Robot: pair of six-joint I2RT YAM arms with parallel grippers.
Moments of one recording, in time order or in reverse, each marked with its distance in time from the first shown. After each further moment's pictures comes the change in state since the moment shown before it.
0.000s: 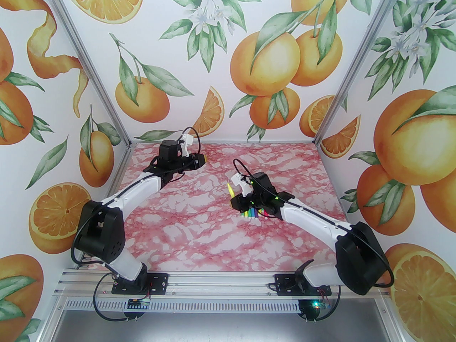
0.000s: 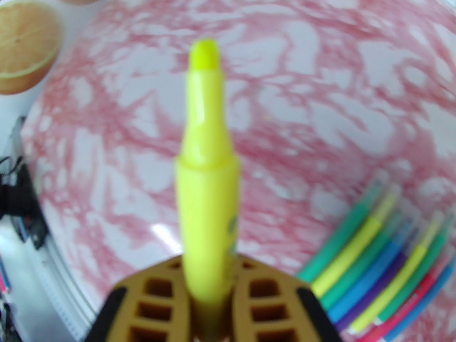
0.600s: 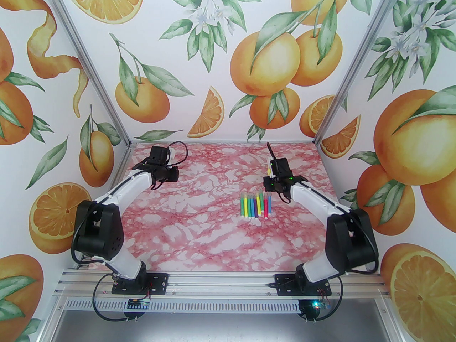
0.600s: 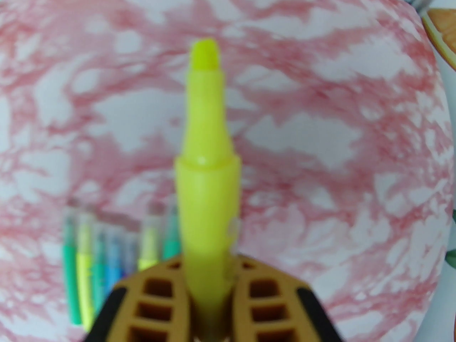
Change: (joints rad) left arm 0.167 0.070 0.011 -0.380 -0.373 0.313; right arm -0.314 0.194 0.166 -0.130 0.446 -0.024
